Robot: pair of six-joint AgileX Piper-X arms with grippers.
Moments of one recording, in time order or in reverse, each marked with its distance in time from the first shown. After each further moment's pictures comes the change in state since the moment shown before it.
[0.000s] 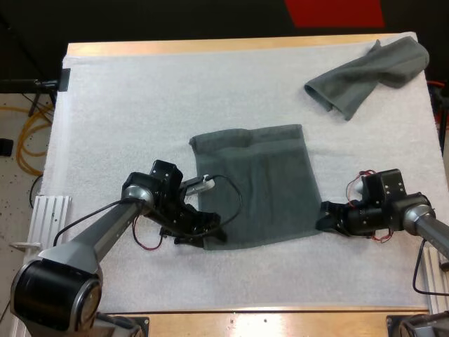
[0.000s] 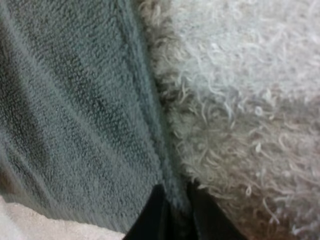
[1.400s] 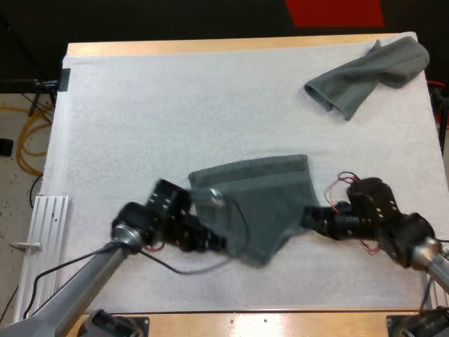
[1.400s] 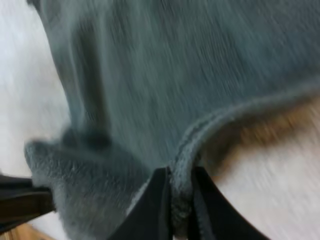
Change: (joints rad) left arm -0.126 -0.380 0.127 -0.105 -0.140 -0.054; right arm 0.296 -0.376 0.005 -0.001 0.232 0.363
